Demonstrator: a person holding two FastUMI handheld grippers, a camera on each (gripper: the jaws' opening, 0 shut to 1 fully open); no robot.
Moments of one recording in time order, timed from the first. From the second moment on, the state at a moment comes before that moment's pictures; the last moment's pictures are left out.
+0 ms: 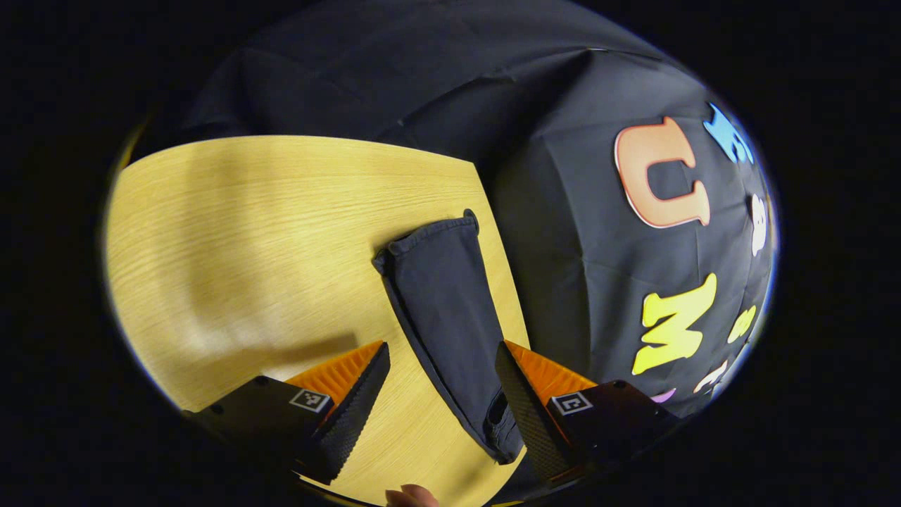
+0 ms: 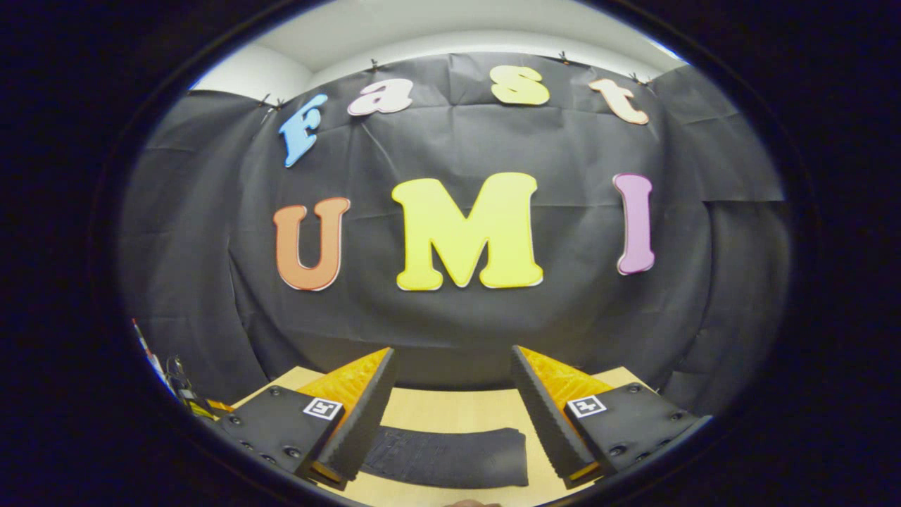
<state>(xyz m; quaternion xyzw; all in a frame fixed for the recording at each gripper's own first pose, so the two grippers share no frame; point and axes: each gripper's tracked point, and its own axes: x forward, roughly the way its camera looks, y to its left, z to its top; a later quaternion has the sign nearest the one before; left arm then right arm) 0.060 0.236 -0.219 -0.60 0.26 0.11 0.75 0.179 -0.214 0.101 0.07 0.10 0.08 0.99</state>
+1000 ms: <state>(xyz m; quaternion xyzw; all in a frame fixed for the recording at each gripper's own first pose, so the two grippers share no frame) 0.167 0.251 -0.254 -0.71 0.18 0.15 0.67 0.173 -0.335 0.086 0.06 0.14 0.01 0.99</state>
